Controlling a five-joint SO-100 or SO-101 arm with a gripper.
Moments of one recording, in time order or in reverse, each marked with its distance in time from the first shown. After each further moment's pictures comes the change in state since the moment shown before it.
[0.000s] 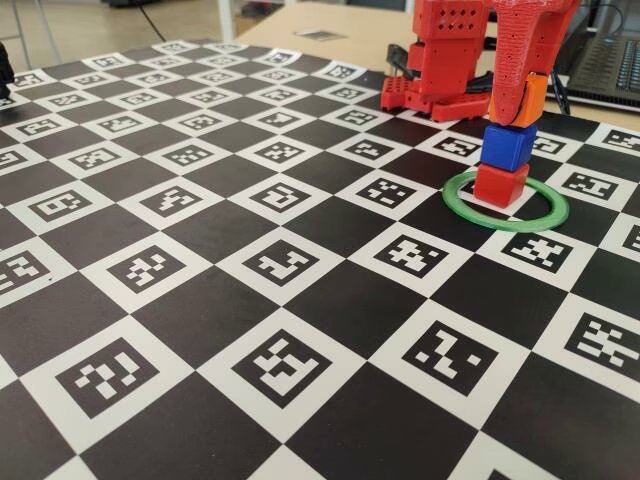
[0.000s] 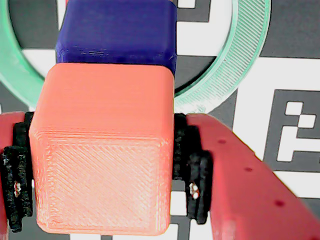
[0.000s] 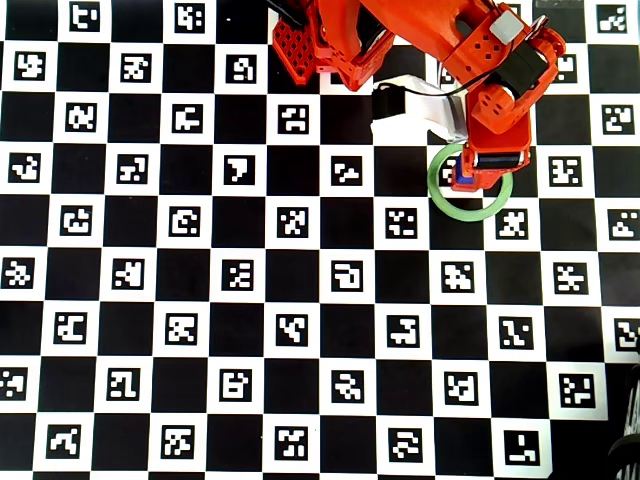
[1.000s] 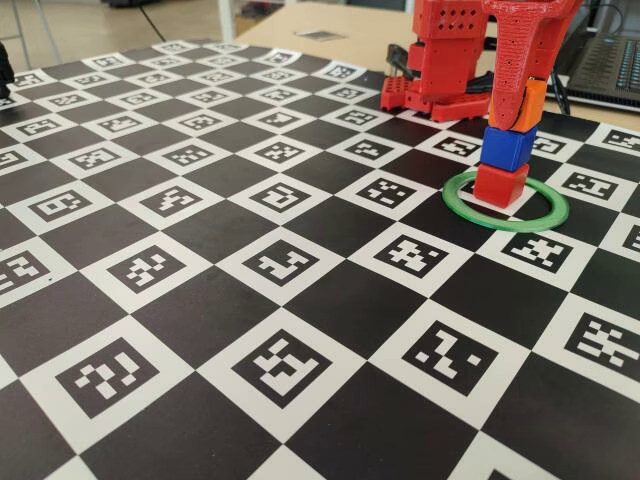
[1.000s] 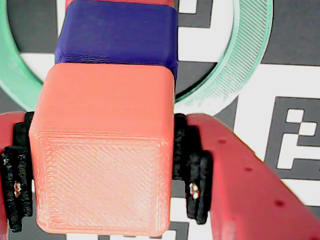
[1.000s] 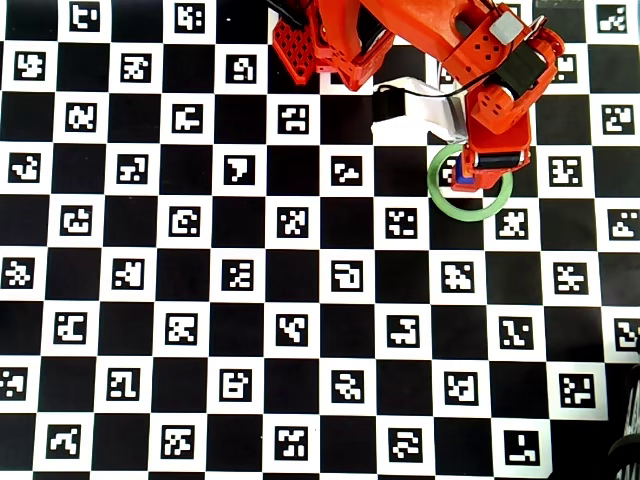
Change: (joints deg) arm 0.1 0.0 1.3 -1.5 -0.7
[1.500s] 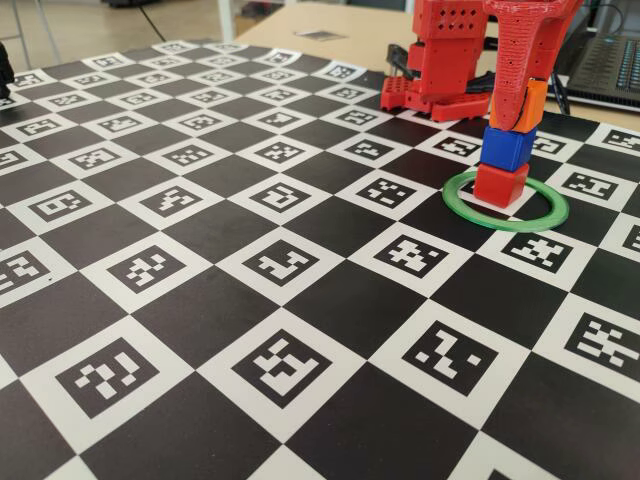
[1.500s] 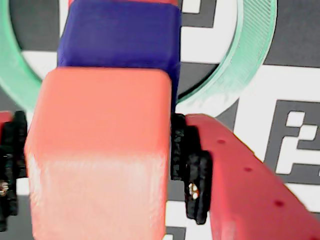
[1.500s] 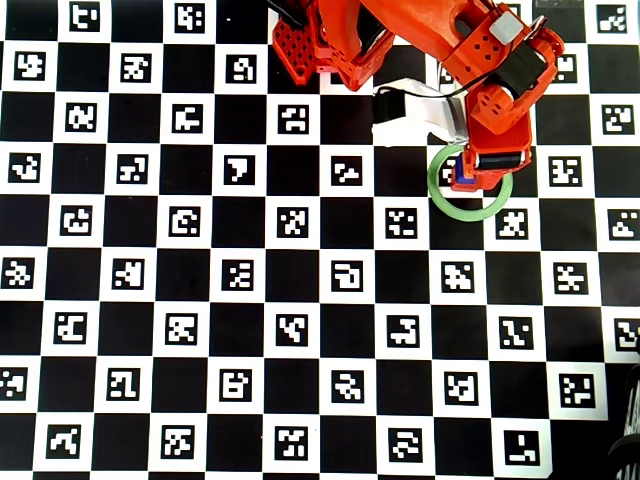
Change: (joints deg) arm 0.0 0.0 0.9 -0.7 -0.6
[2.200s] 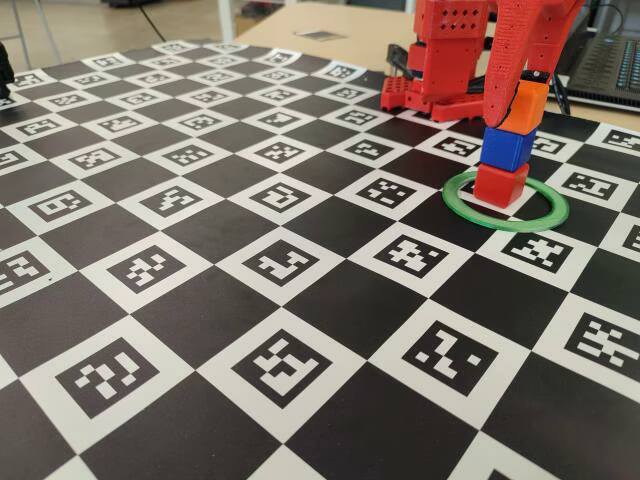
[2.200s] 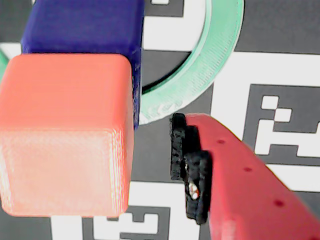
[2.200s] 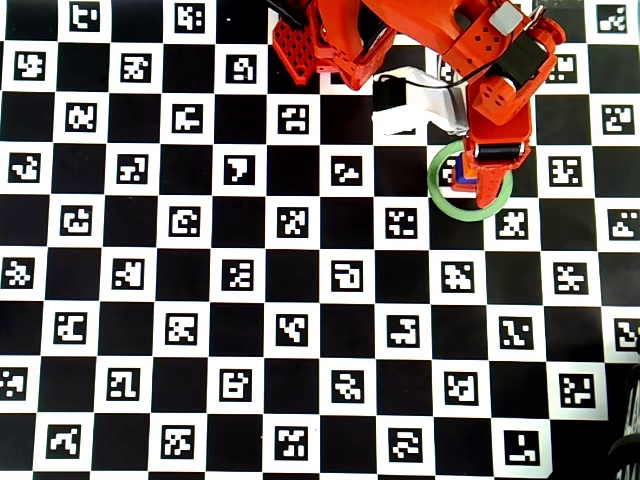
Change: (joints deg) arm -1.9 4.5 0.3 2.9 3.1
